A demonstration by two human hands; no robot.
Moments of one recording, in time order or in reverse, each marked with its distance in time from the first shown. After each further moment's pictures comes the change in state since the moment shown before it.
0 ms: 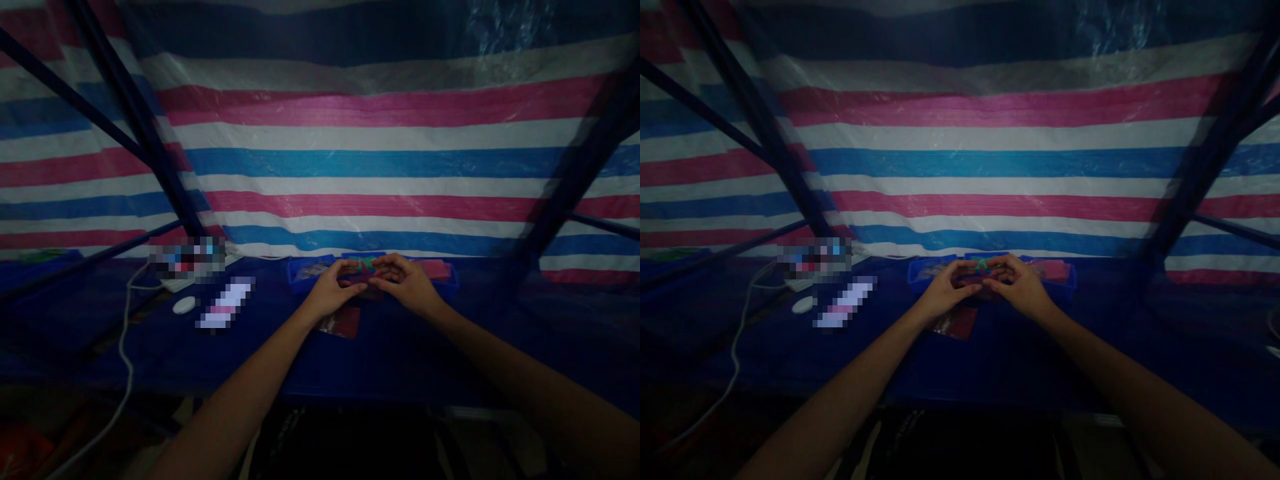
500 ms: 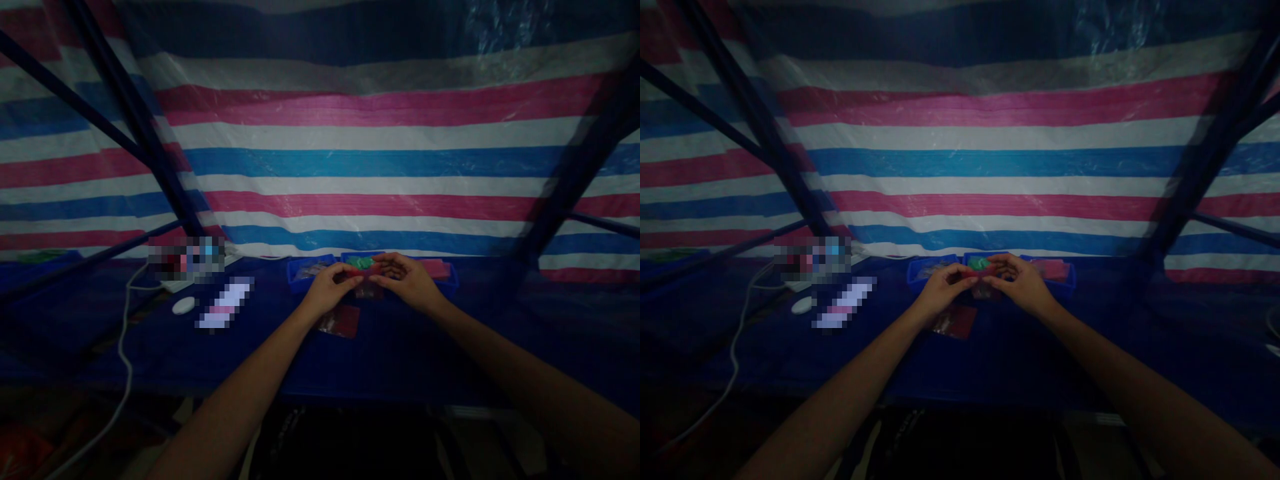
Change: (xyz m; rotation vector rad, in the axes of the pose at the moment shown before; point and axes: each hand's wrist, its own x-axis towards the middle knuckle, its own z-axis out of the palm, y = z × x) left_hand 0.003 -0.002 -0.002 -0.030 0.016 -0.001; right_hand 0.002 -0.003 -0.005 0.077 -0.020 0.060
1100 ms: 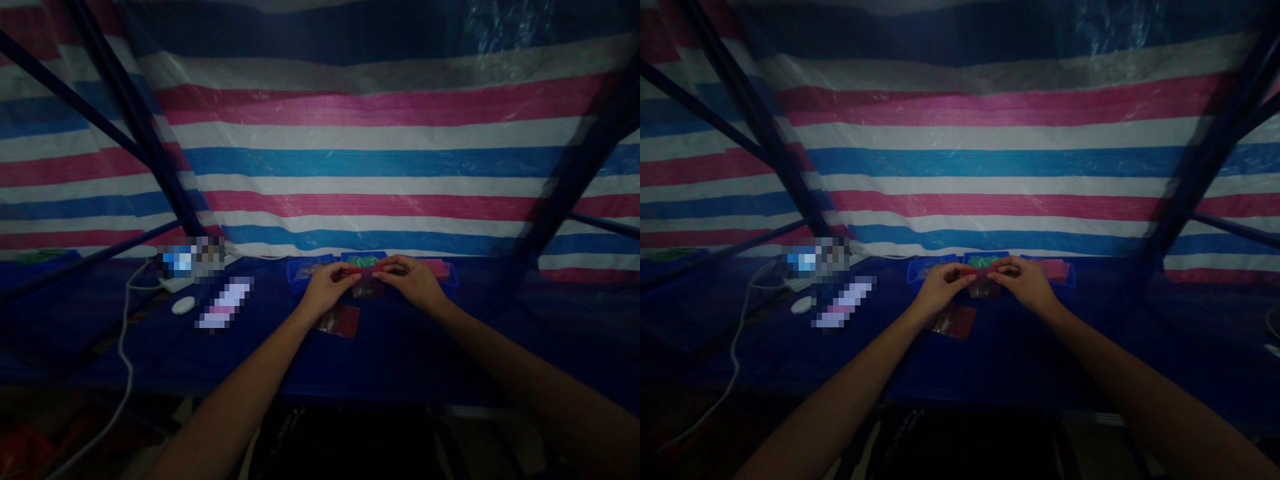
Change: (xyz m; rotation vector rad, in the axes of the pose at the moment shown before) left_hand 0.001 -0.003 0.000 -0.052 0.034 -0.011; right_hand 0.001 0.003 -0.006 -0.109 0.082 0.117
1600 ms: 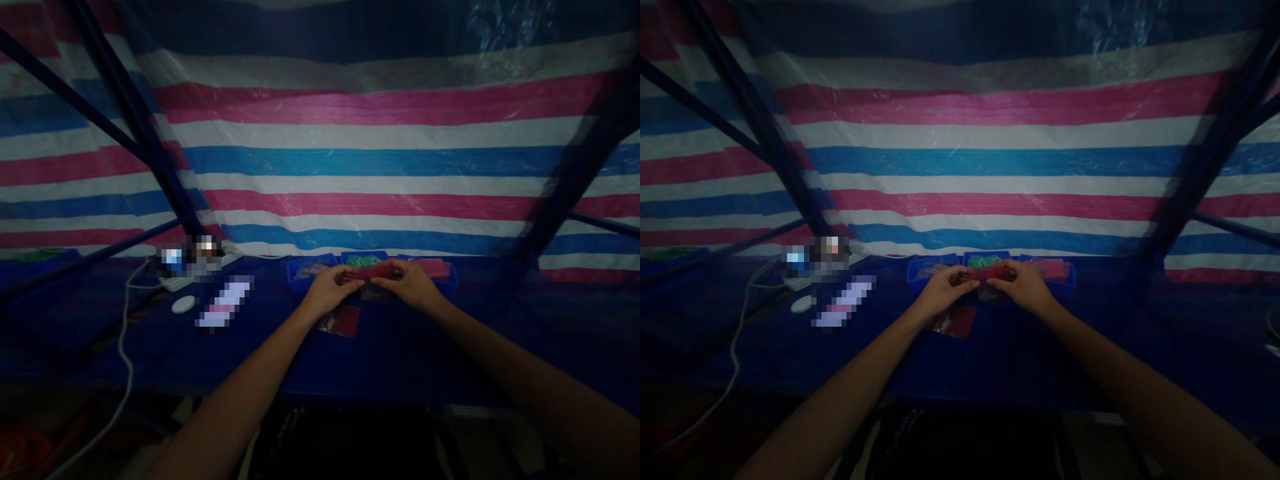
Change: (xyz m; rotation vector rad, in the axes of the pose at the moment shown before) left_hand -0.001 -0.002 0.003 -0.047 -0.074 -0.056; right_hand 0.001 0.007 0.001 -0.068 -0.085 -0.014
